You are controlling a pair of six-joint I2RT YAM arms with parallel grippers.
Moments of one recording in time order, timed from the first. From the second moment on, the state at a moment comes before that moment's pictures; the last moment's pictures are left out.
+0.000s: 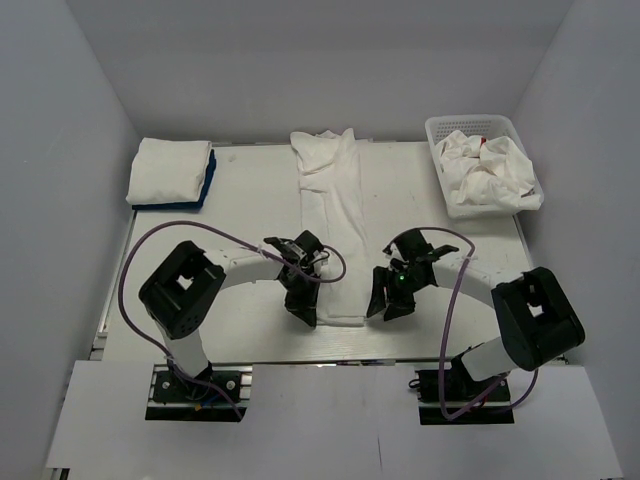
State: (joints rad) left arm -0.78 1.76 0.99 -0.61 0.38 -0.58; right arm 0.48 1.45 0.68 -0.54 -0.49 0.46
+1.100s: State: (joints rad) left arm -0.62 1.81 1.58 -0.78 0.02 -0.60; right arm 0.46 1.62 1.33 -0.53 -0.21 0.44
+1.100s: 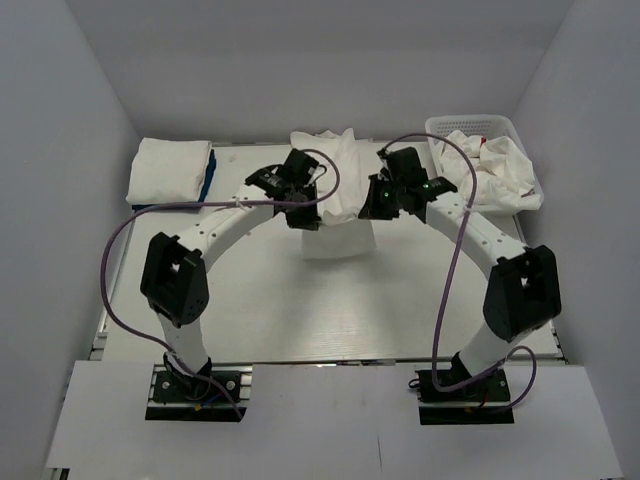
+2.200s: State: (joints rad) left arm -0.42 2.31 2.08 -0.76 0.08 -0.46; right arm 0.36 2.21 1.91 -0.58 -0.21 0.46
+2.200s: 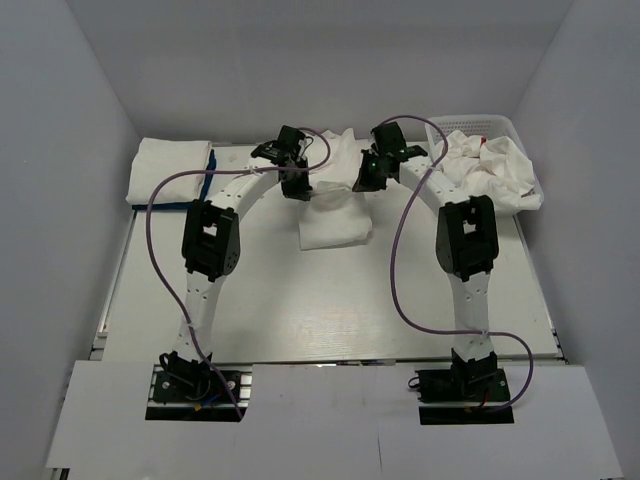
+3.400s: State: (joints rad) left arm -0.40 1.96 1.54 -0.49 0.27 -0.52; right arm 0.34 1.92 1.30 -0.16 -0.60 0.53
